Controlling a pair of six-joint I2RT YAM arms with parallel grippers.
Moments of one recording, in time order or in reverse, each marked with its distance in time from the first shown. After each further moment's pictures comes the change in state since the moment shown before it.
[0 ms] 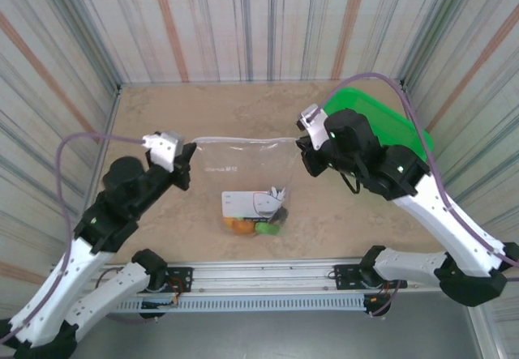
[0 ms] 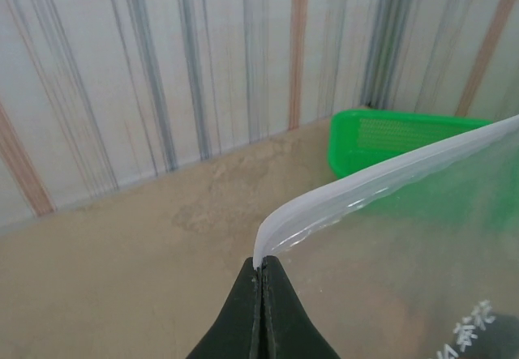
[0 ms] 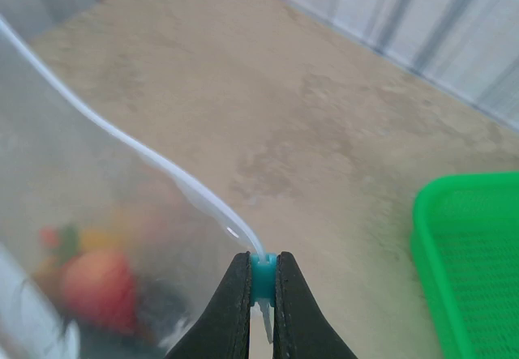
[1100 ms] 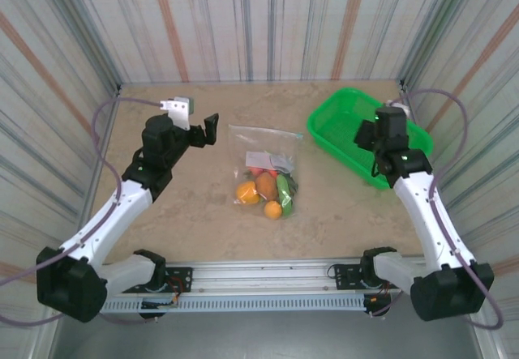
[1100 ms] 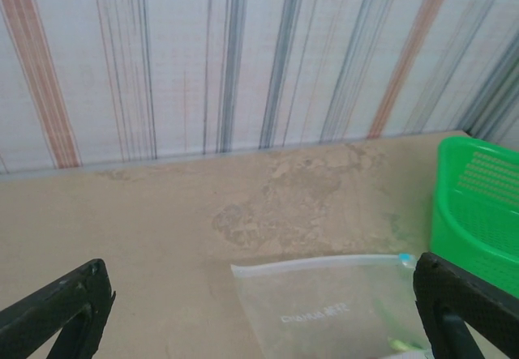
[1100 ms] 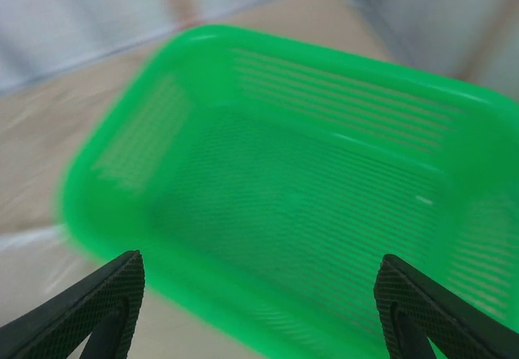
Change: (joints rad) left arm 0.196 0.382 -0.056 0.455 0.044 -0.129; right arm -0.692 -0.083 -0.432 0.303 0.179 0.383
